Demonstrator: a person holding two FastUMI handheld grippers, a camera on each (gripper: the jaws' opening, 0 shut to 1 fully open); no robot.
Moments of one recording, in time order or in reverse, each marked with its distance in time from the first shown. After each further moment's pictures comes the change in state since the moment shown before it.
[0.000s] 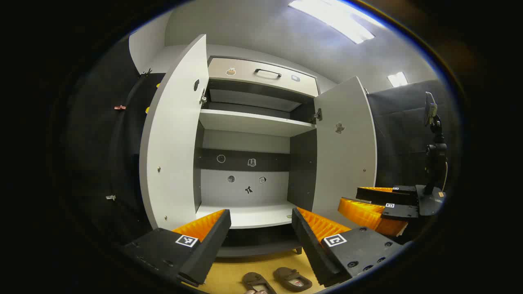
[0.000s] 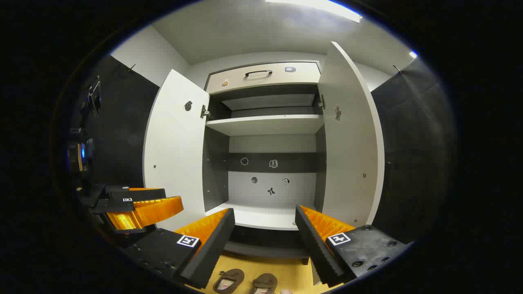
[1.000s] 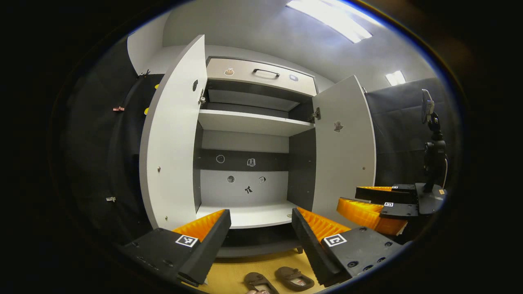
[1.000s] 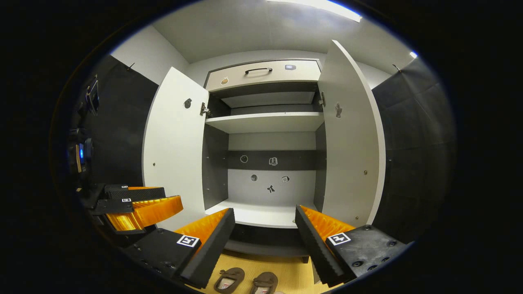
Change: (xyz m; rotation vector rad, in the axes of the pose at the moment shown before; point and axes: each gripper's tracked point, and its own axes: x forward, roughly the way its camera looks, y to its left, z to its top) left arm 0.000 0.003 -0.001 0.011 -0.004 -0.004; right arm 0.002 0.002 -0.005 -0.002 0.011 -0.012
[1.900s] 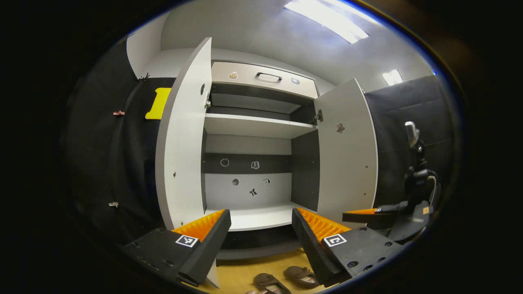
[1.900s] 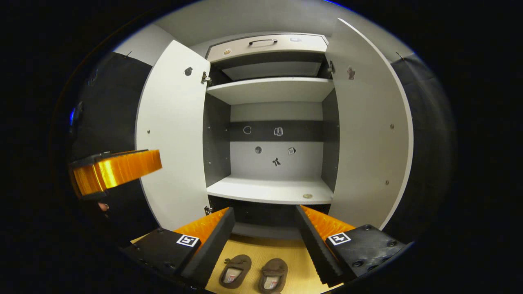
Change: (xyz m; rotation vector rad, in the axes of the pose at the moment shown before) left arm -0.011 0.030 0.002 0.025 -0.018 -0.013; right arm 0.019 0.030 -0.103 0.025 0.208 0.003
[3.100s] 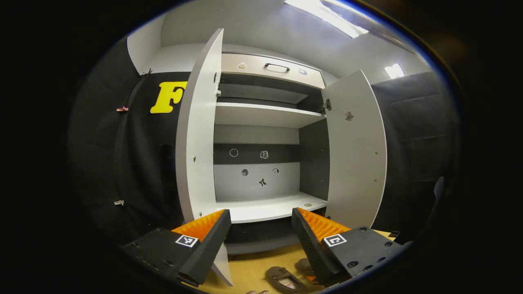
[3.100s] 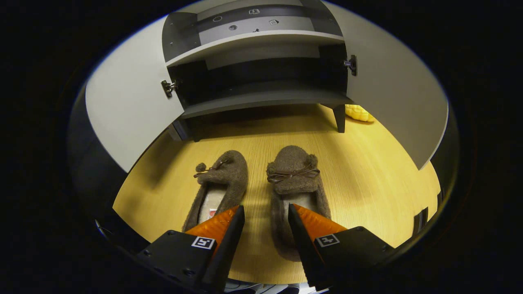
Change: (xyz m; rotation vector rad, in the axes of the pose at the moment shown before) left arm -0.006 0.031 -0.027 0.034 0.066 0.027; right arm 0.029 -0.015 -0.360 0.168 0.636 -0.104
